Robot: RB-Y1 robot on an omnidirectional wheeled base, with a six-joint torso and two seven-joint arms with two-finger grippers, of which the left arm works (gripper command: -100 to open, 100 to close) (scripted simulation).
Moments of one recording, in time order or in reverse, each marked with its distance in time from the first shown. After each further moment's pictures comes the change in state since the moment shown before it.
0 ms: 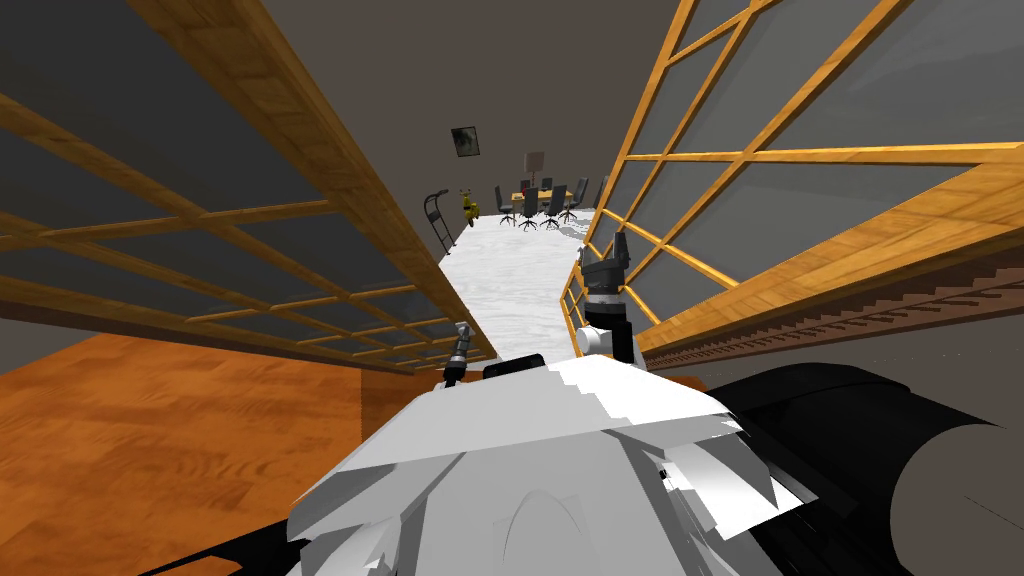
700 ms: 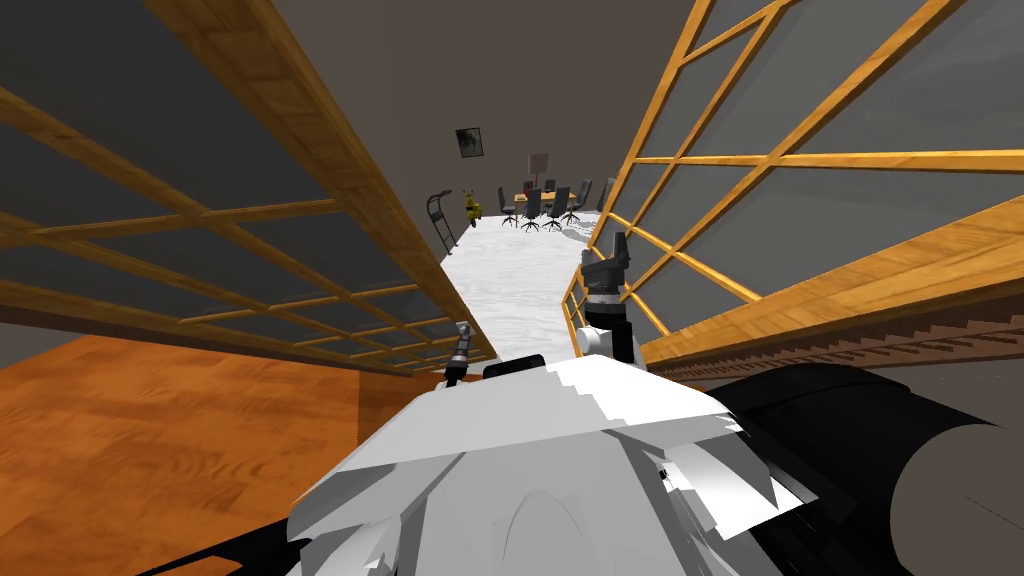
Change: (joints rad) arm -0.009 0.003 -0.026 0.018 0.030 -0.008 0.103
